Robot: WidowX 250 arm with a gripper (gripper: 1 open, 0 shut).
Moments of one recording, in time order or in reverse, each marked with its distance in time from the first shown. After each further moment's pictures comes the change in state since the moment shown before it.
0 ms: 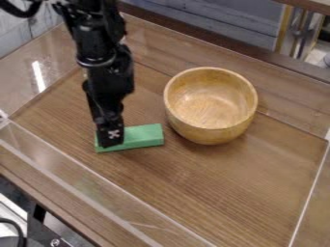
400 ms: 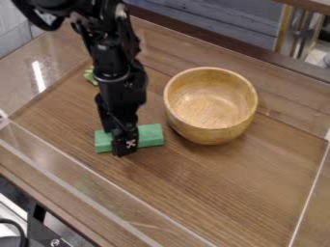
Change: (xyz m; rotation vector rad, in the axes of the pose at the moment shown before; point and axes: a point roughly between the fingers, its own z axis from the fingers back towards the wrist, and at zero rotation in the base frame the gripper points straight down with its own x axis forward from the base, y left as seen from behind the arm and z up) arm 0.010 0.004 -0.025 -0.006 -0.006 0.076
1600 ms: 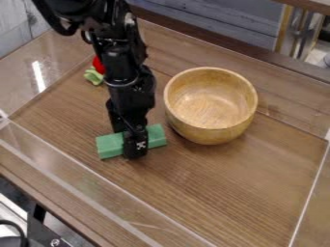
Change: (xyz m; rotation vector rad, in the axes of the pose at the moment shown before) arm 0.007 0.004 -0.015 -0.067 -0.013 0.007
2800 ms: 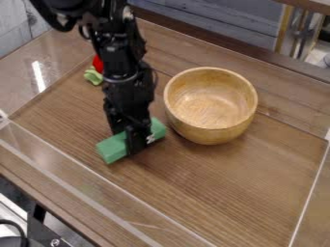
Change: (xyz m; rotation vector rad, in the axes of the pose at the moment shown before) arm 0.006 -0.013 0.013 -0.022 0.009 0.182
